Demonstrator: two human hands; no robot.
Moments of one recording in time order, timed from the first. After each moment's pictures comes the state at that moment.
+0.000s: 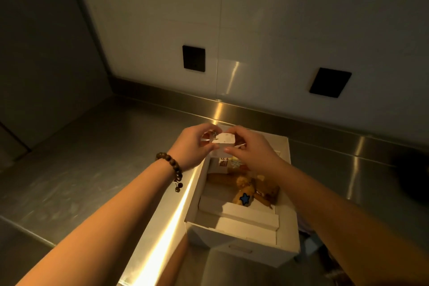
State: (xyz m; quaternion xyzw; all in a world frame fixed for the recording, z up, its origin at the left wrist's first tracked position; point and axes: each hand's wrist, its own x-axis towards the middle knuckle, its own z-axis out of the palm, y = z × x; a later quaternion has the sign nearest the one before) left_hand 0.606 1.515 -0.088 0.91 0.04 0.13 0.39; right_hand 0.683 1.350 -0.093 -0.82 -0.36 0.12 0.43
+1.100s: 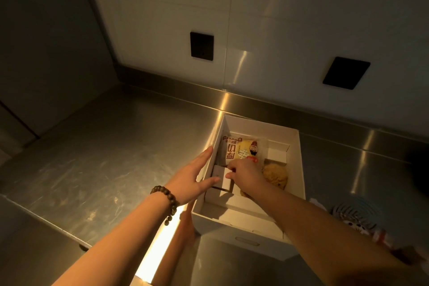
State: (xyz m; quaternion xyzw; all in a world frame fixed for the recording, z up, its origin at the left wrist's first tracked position) left_hand 0.557 1.518 -0.177 0.91 0.09 -0.02 0.39; right_hand 0.678 1.379 -0.212 -0.93 -0.25 0.18 0.18
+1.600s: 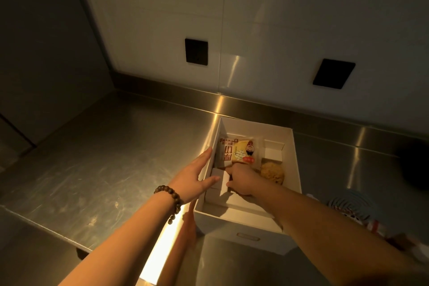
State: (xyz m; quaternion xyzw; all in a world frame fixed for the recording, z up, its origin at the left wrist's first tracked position) left_hand 0.560 1.514 -0.175 0.92 0.10 -0.02 0.38; right_hand 0.664 1.374 -0.191 -0.91 -0.33 0.23 0.06
